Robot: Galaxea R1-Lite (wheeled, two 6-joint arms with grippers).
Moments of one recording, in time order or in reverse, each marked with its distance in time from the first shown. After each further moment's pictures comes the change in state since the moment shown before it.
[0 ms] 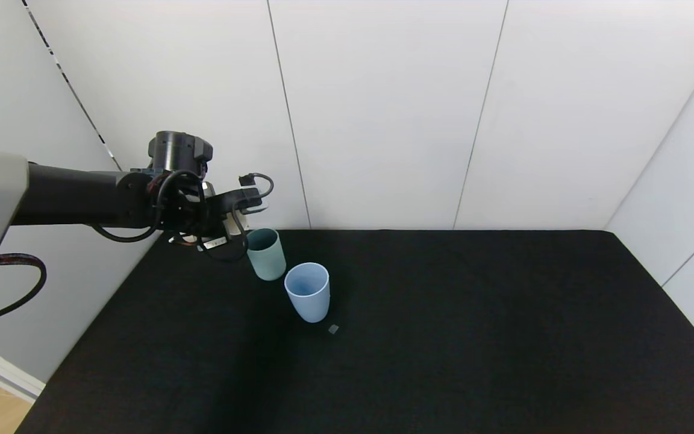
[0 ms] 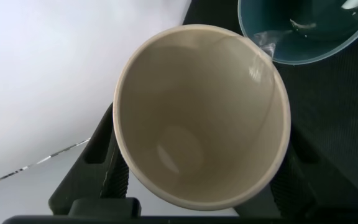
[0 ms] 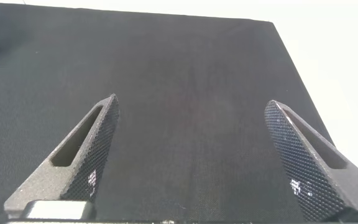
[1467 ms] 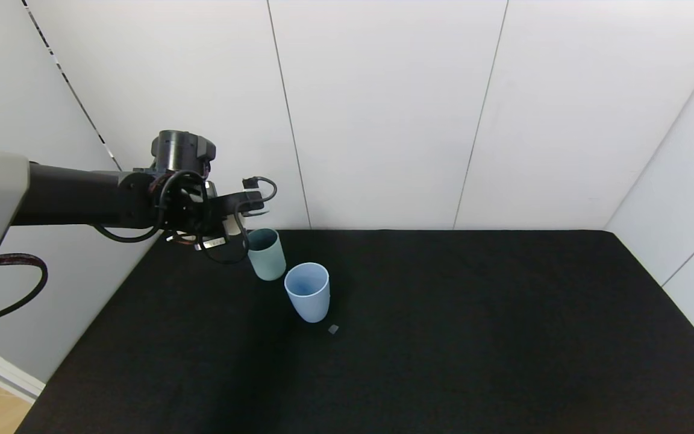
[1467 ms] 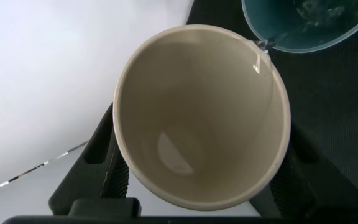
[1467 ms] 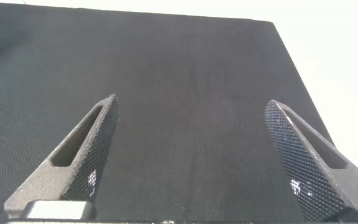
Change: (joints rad) left arm -0.007 -0.007 0.007 -0.006 0.047 0.055; right arm 0.000 0.000 0.000 0.000 0.000 0.000
